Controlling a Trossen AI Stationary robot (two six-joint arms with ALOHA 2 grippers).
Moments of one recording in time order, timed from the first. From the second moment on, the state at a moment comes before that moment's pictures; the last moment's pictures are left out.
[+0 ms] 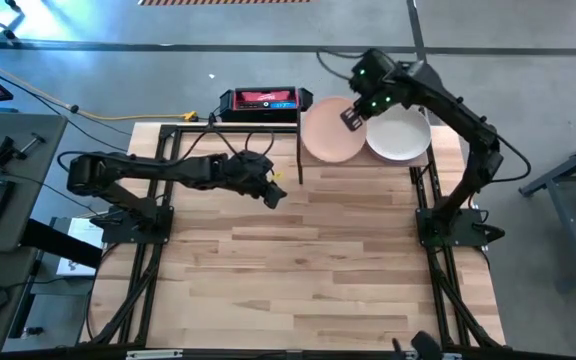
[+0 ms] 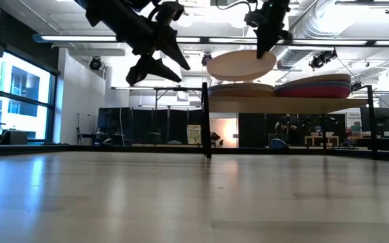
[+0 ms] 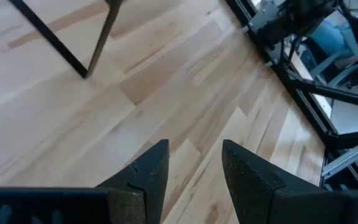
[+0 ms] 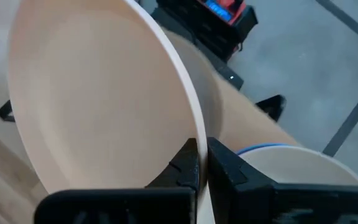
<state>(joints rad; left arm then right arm) 0.16 1.44 0.98 -0.20 0.04 -0.76 -0.67 1.66 1.94 -1.34 0.12 0.14</state>
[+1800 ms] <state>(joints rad) 0.16 1.35 0.98 -0.16 0.01 -0.68 -0.83 1.80 1.93 -1.35 -0.08 0.09</state>
